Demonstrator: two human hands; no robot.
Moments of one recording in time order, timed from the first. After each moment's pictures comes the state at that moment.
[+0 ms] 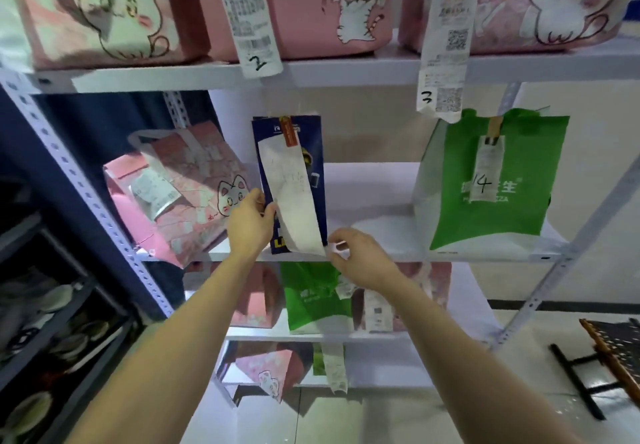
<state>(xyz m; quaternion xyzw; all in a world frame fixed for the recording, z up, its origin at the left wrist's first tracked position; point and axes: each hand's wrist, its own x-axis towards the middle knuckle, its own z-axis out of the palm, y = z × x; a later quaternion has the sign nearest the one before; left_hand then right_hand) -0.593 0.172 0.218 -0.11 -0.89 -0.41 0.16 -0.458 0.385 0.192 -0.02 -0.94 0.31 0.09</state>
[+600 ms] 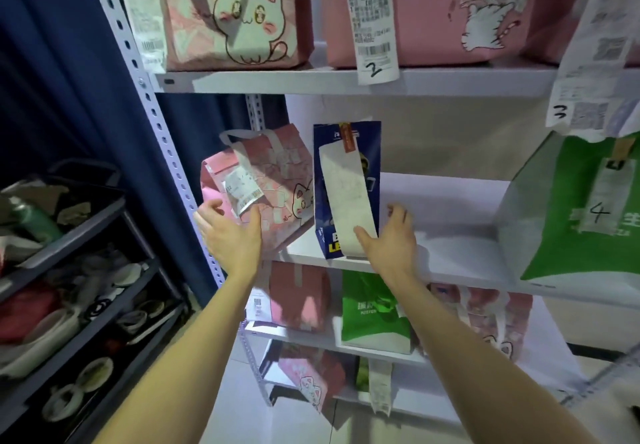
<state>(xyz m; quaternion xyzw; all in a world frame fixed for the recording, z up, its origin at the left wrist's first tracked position) -0.606 0.026 0.210 0.12 -0.80 -0.43 0.39 -0.545 0.297 0.194 -0.17 -0.89 0.35 0.26</state>
